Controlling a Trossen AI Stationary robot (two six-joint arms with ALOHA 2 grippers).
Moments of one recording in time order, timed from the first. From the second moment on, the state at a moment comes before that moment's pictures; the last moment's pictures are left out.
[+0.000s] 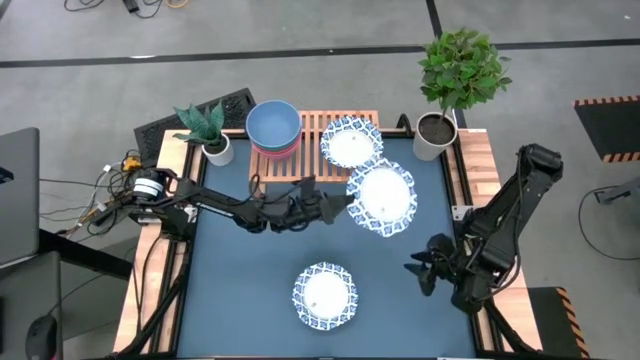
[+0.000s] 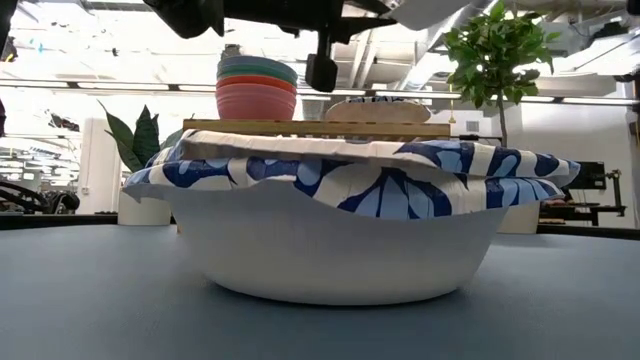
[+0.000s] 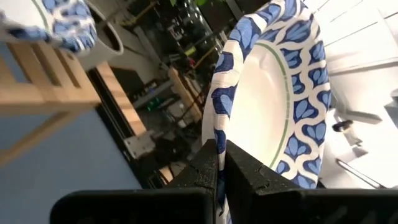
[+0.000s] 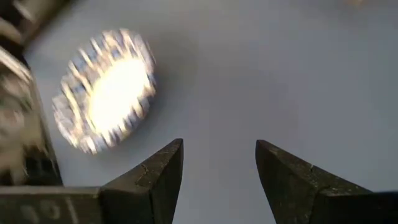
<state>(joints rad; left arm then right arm) -0.09 1.74 1.02 0.90 -0.41 -0.97 1.01 1.18 0.76 -0.82 0.84 1.72</state>
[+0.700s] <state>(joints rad) -0.07 1.74 1.02 0.94 -0.72 -0.81 0.84 1.04 0.81 -0.75 1.43 1.36</state>
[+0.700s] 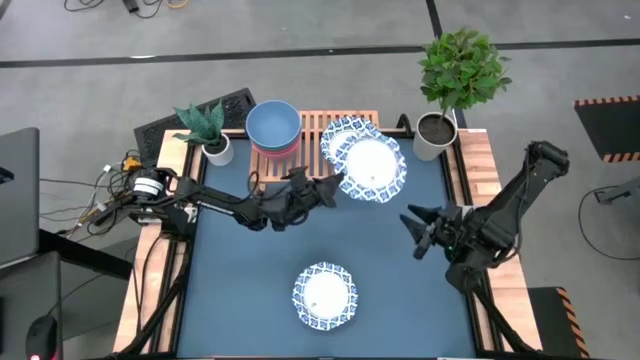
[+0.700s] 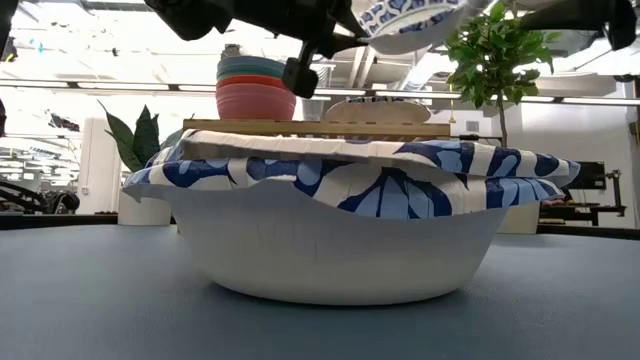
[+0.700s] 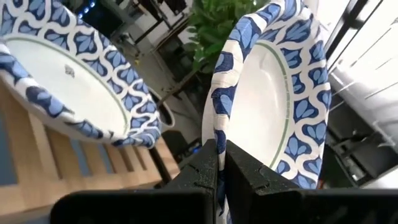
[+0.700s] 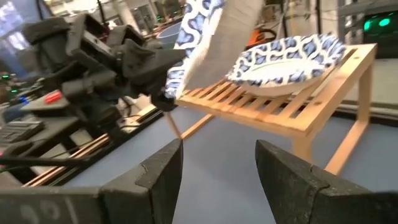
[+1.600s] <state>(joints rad) -0.02 1.74 1.02 0.96 -0.70 -1.27 0.80 1.04 0.81 -0.76 1.42 1.30</state>
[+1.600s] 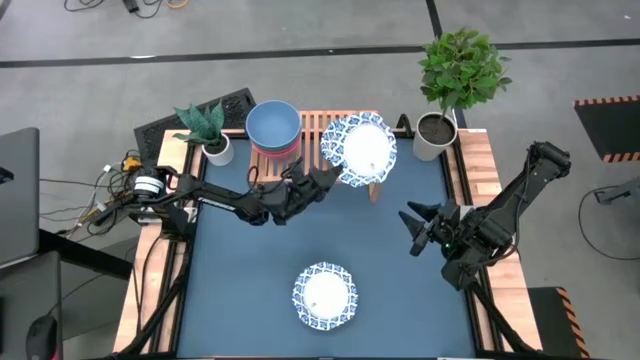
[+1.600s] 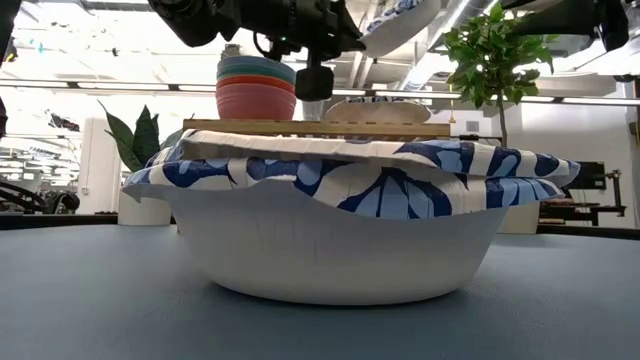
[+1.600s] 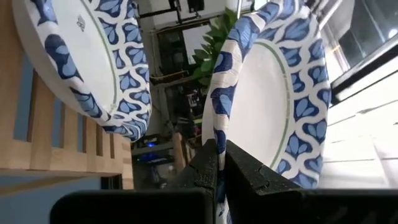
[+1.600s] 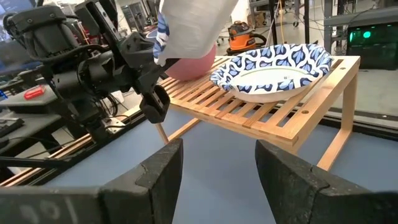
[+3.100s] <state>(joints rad) 0.27 1.74 2.05 -0.62 -0.20 -0.10 0.80 1.04 0.81 -0.79 1.41 1.30</state>
